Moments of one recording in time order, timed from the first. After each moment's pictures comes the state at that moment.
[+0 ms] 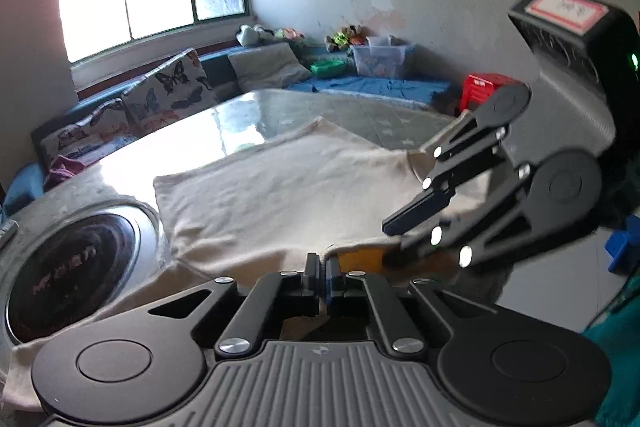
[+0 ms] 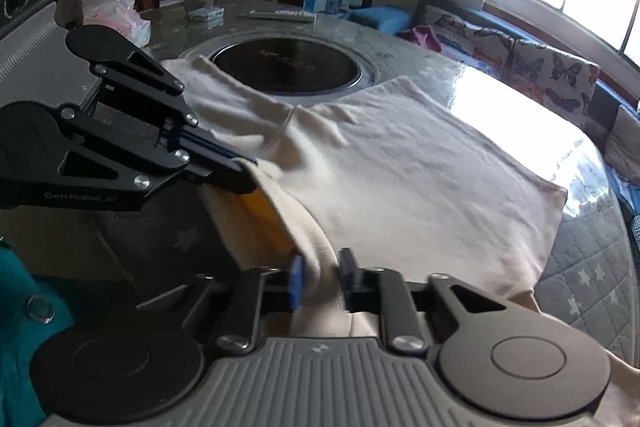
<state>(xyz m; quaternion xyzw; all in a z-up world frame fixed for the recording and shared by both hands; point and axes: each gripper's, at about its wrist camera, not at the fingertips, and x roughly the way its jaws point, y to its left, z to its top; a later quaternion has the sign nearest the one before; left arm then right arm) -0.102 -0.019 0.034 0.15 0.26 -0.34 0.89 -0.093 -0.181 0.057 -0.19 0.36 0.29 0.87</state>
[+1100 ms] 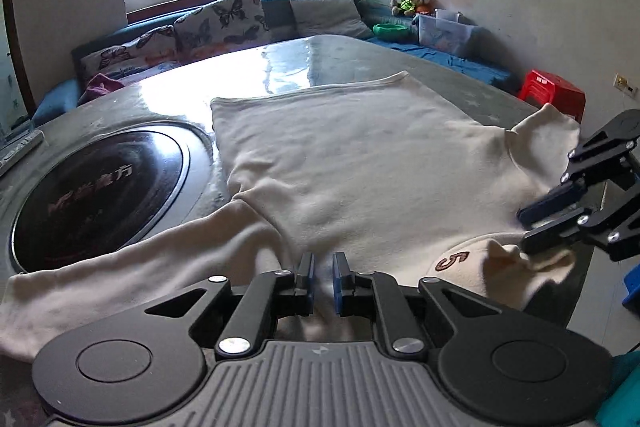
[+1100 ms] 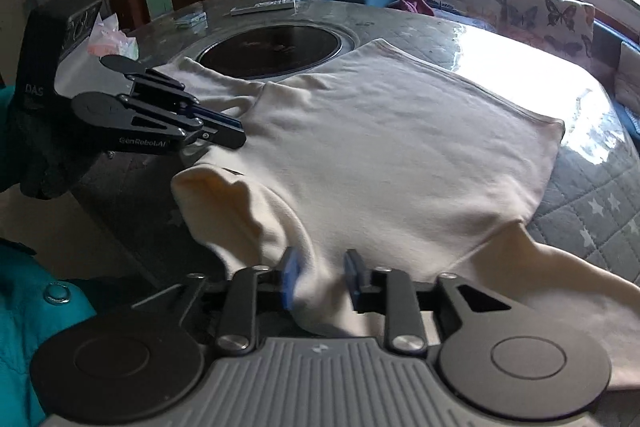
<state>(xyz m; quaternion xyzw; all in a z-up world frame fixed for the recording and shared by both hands) -0.051 0.012 0.014 0.10 0.34 -0.25 0.90 -0.086 -0.224 0.049 -0.10 0.40 0.30 0.86</state>
